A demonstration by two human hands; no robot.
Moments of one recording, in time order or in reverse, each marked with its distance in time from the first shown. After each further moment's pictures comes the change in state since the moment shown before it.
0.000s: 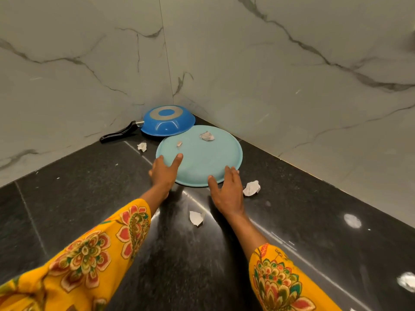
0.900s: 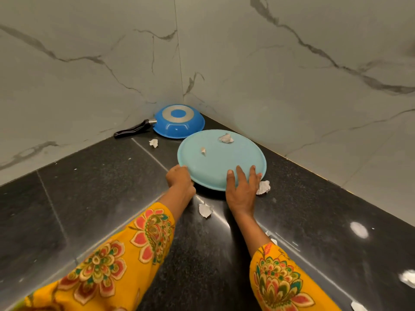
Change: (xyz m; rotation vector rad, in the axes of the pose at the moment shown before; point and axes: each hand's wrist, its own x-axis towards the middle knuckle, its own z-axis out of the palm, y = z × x) left_hand -0.038 0.015 0.012 -0.829 0.114 -0.451; right_hand -0.018 0.001 -0.002 0.127 0.200 0.063
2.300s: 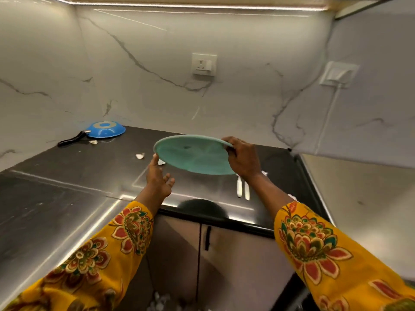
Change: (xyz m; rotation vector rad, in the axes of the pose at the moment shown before) left_hand -0.380 -0.062 -0.270 0.116 -0.777 -0.137; right_hand -0.455 -0.060 -0.315 -0.350 0.470 -0.520
